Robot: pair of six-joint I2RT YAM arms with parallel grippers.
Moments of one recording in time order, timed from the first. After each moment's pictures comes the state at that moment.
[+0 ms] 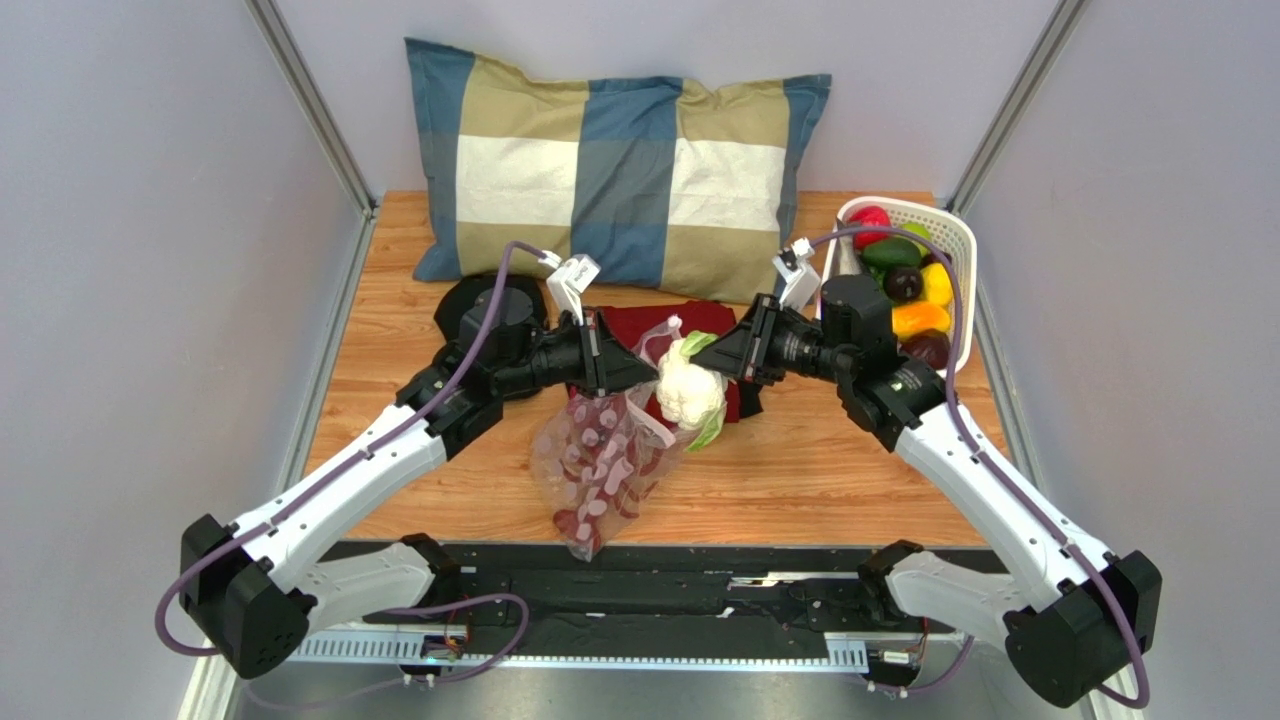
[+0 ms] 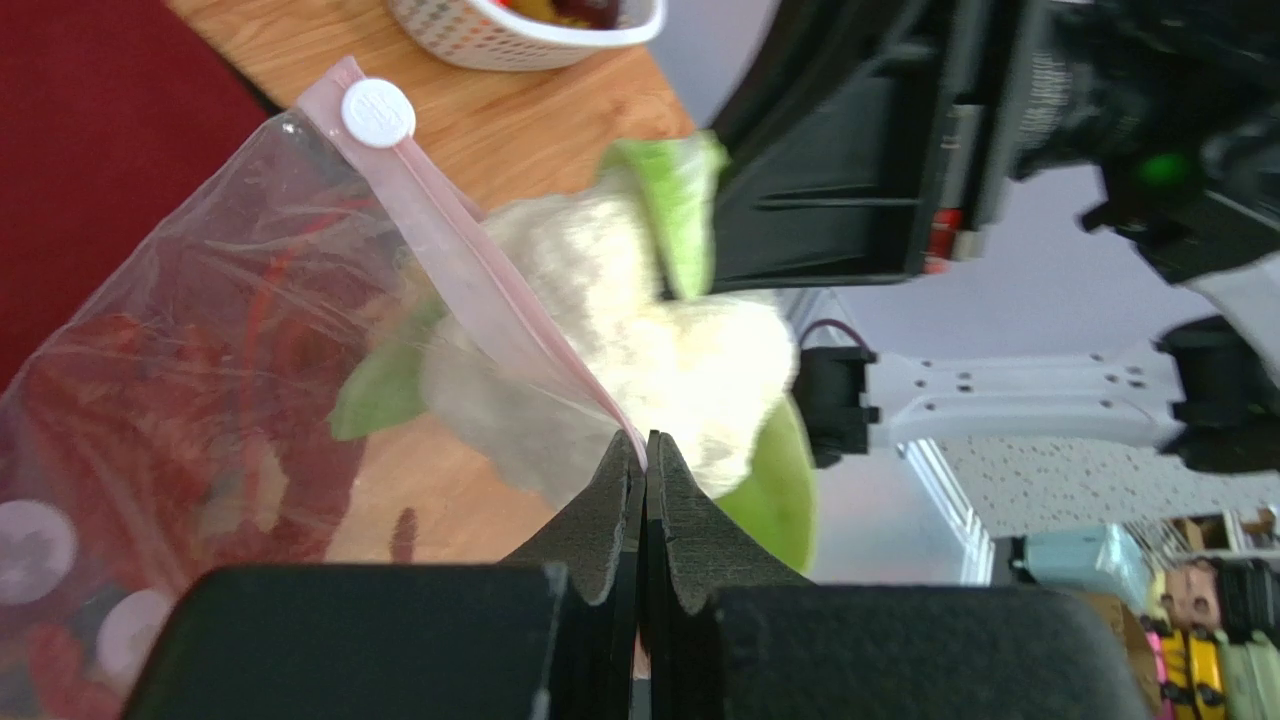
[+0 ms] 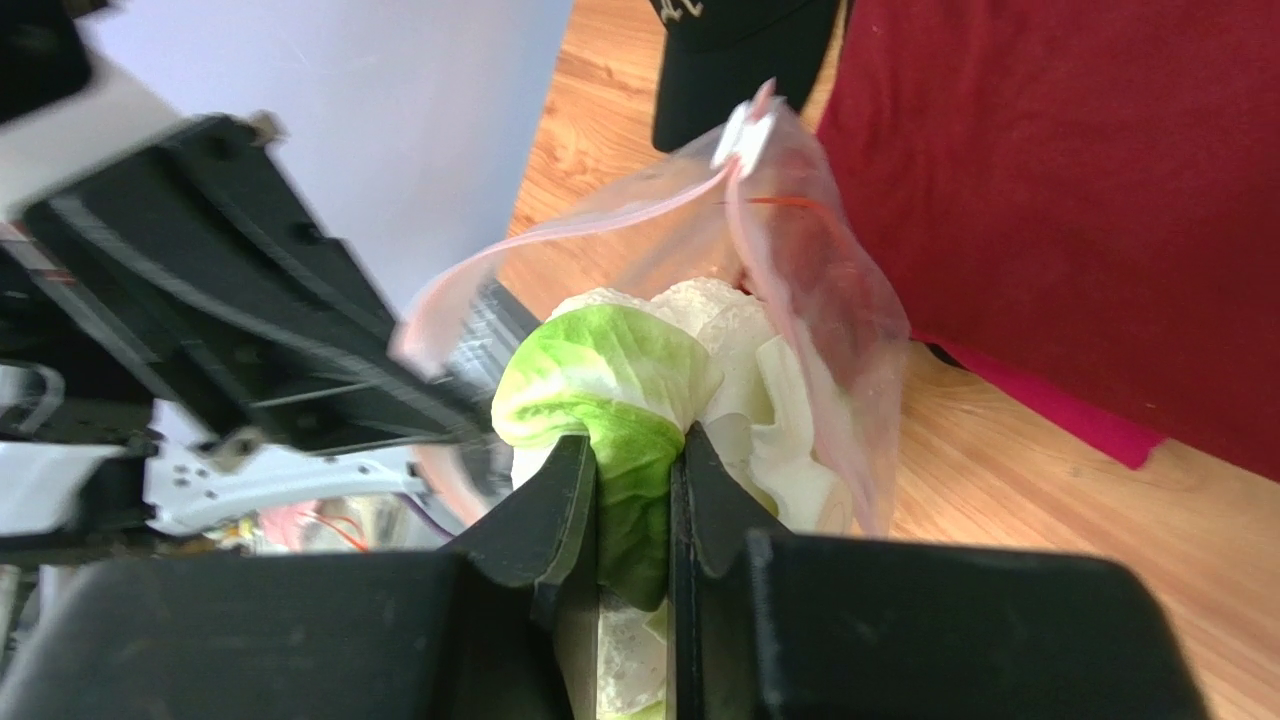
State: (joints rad) left arm -0.67 1.09 0.93 -0.11 0.47 -0.67; right arm 0.50 1.07 0.96 -0.25 -0.51 0.80
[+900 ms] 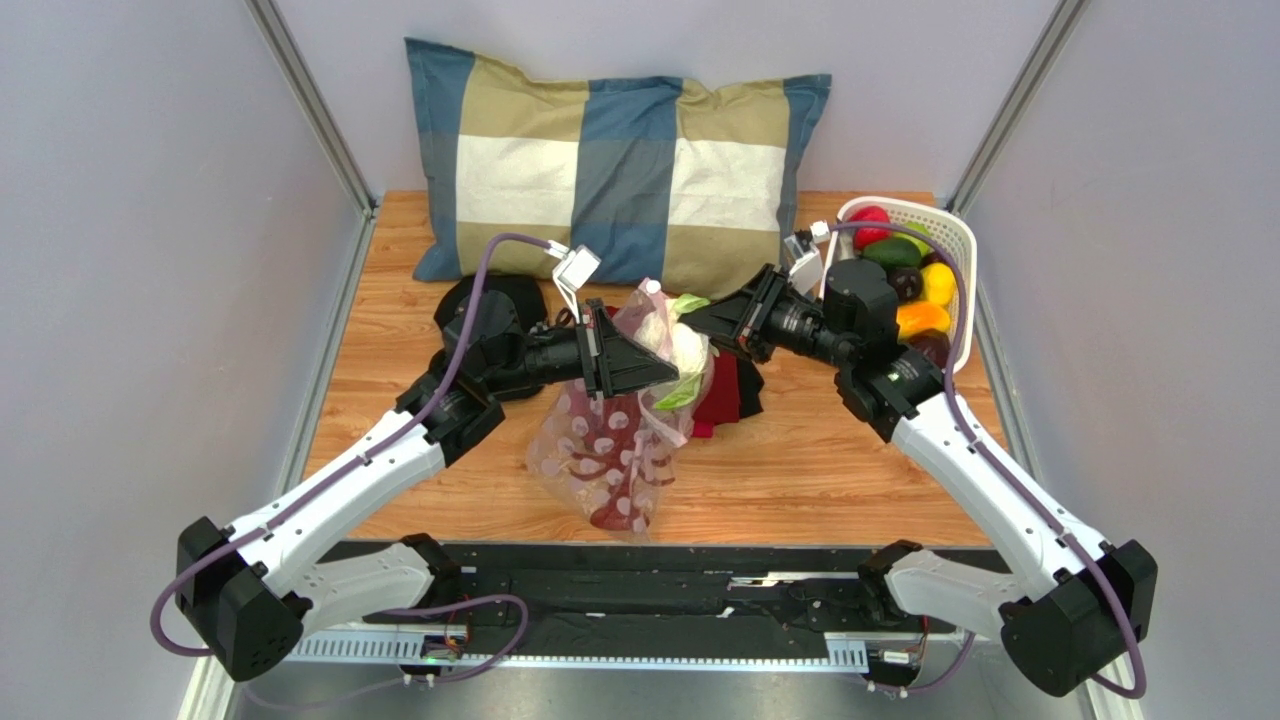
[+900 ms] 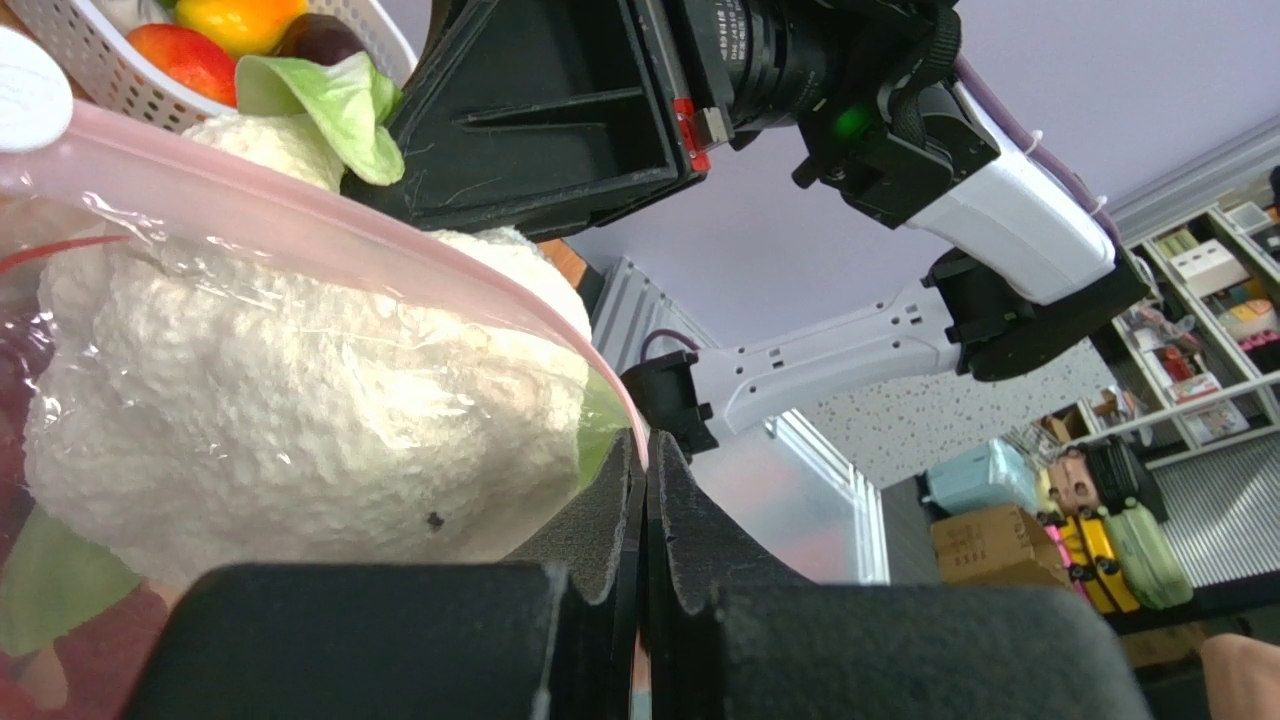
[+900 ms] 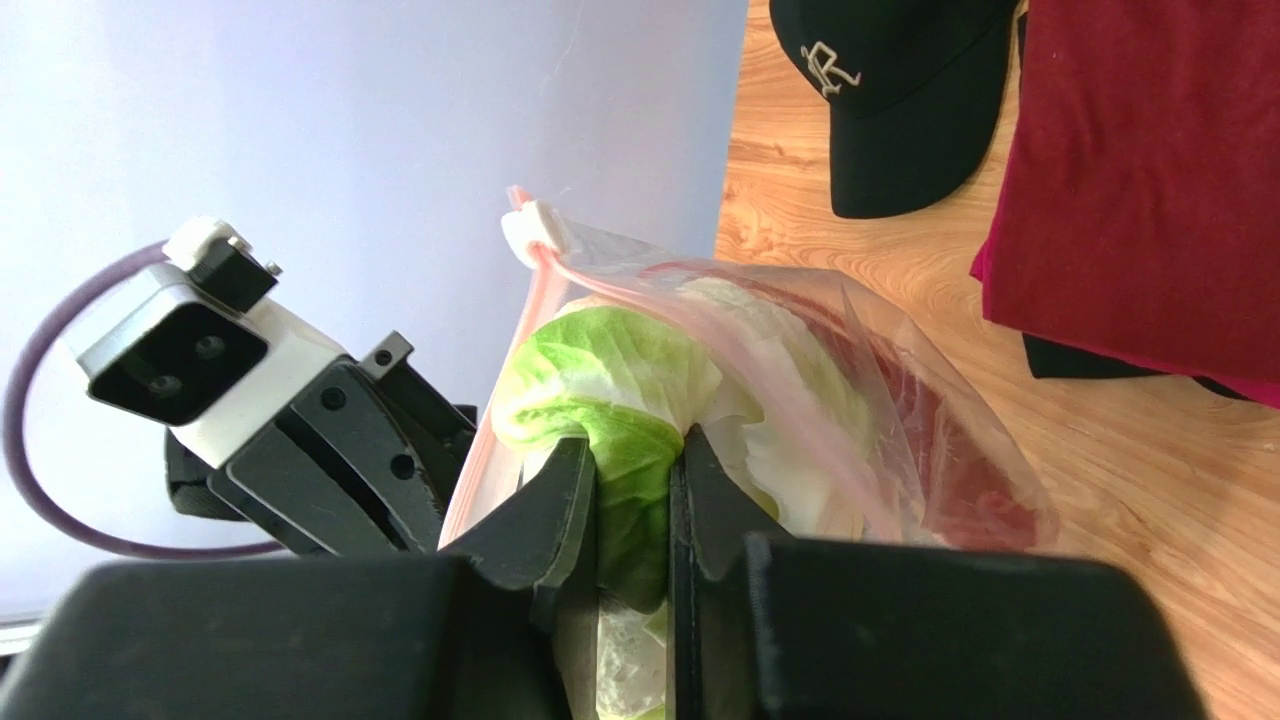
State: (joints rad) left arm -0.71 1.07 0.91 0.17 0.65 -0.78; right arm 0.50 1.10 1.00 -0.11 -0.48 1.18
